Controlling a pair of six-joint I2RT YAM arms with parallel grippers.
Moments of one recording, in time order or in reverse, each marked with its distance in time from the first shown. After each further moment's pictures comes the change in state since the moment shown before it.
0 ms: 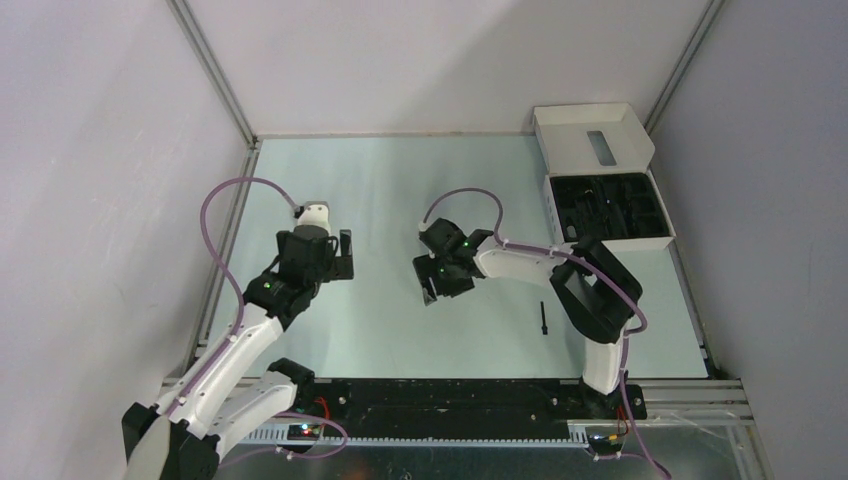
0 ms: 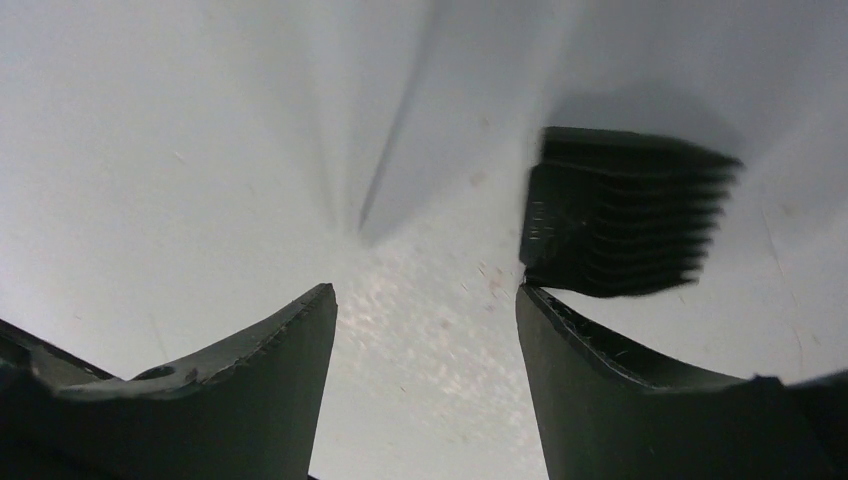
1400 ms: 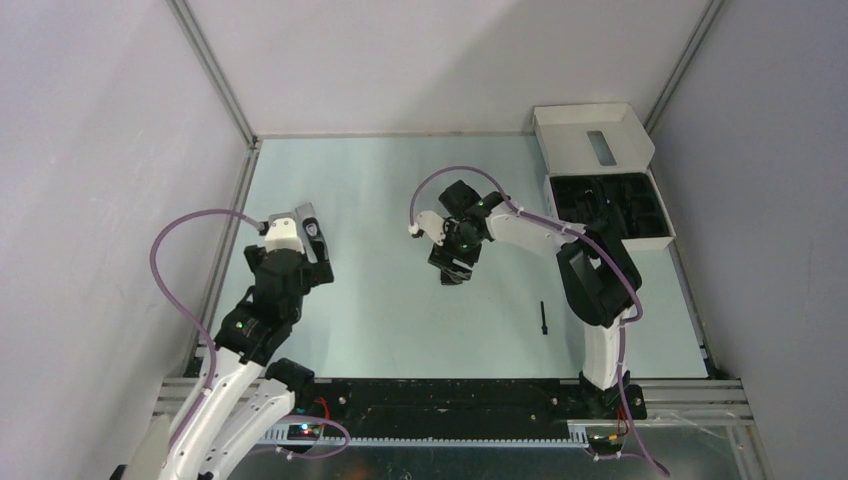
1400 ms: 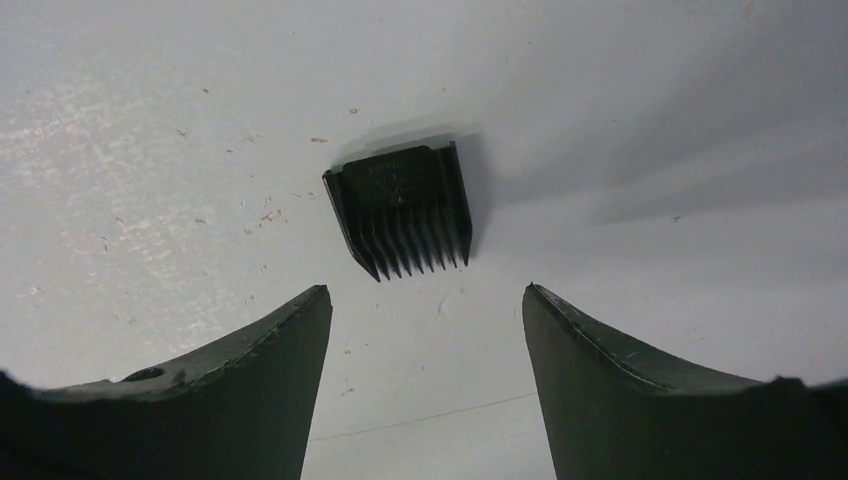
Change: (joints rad) left arm 0.000 -0.288 -0.050 -0.026 -0.153 0.000; right arm -0.179 0.077 0.233 -0.208 -0.172 -1.055
